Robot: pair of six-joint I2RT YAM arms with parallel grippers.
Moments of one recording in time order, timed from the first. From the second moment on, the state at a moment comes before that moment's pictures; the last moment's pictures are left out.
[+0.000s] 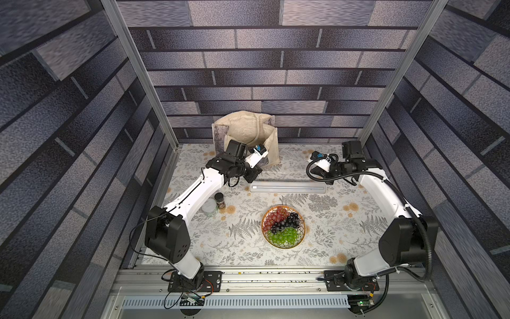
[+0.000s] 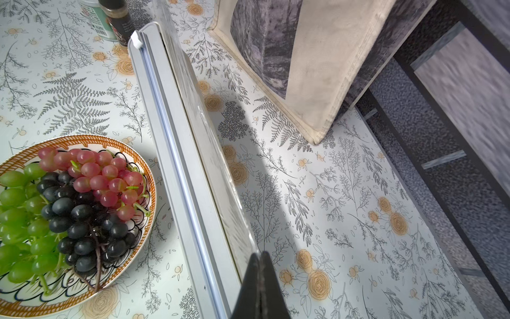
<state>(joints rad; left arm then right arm) -0.44 1.60 1.44 -0.58 0.41 0.34 0.08 1.52 1.34 -0.76 -0.65 -0.99</state>
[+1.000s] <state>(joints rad) -0.45 1.54 1.44 -0.56 0.39 0.34 0.08 1.44 1.34 -0.72 -0.64 -0.98</state>
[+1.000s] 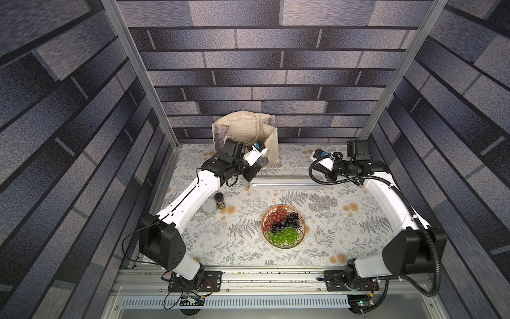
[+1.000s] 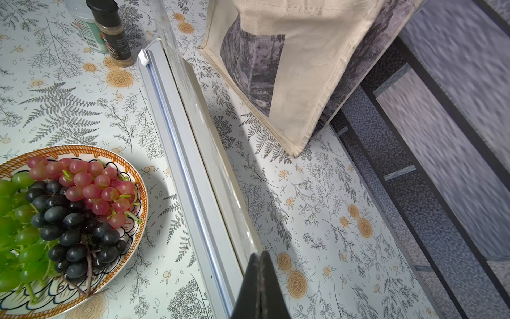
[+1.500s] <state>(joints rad) -0.45 1.54 1.44 -0.56 0.37 0.34 0.08 1.43 1.34 -0.71 -0.64 -0.98</state>
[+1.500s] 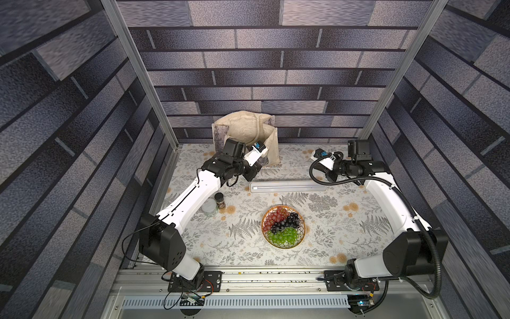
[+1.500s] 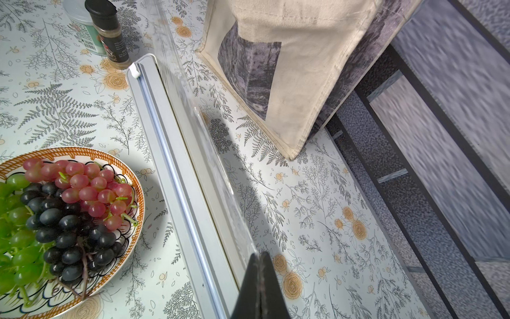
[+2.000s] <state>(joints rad) -0.46 1.53 1.44 -0.55 0.36 0.34 0.08 1.43 1.34 -0.71 -0.64 -0.98</state>
